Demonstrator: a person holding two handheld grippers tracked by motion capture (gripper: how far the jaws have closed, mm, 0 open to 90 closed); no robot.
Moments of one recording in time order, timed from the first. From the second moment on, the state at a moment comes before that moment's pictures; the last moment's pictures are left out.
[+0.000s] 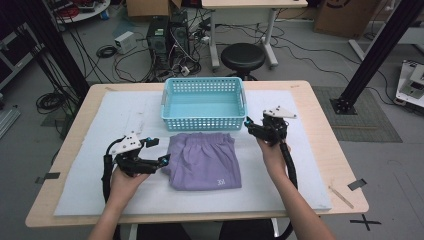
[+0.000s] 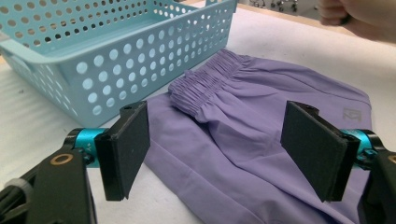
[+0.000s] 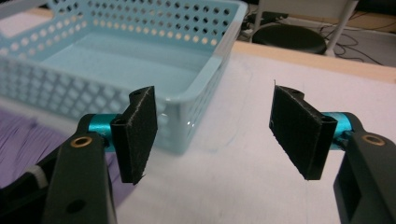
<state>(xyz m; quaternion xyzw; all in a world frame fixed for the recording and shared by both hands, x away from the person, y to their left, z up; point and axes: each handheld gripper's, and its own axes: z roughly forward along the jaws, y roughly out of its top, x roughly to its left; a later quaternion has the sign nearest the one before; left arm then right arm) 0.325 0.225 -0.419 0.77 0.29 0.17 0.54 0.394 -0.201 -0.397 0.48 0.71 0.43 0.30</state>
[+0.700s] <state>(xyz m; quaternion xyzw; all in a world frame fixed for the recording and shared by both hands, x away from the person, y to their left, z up) 0.307 0.214 -0.449 0.77 0.36 0.12 0.51 0.314 -0.187 -0.427 0.43 0.75 0.43 0.25</state>
